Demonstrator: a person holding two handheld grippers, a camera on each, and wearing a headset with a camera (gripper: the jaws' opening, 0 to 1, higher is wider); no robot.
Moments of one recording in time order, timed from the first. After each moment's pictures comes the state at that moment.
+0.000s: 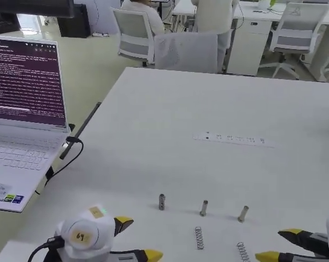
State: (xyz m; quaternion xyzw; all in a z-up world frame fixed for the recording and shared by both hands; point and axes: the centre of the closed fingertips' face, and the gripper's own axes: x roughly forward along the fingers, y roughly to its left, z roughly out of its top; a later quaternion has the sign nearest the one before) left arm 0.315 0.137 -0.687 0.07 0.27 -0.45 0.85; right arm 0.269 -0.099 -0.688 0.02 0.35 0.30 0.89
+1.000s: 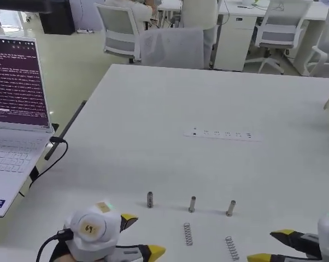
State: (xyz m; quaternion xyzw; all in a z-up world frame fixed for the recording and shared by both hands) left arm 0.325 0.099 -0.703 0.07 0.28 -0.48 0.83; right arm 0.258 -0.104 -0.689 0.03 0.35 0.29 0.89
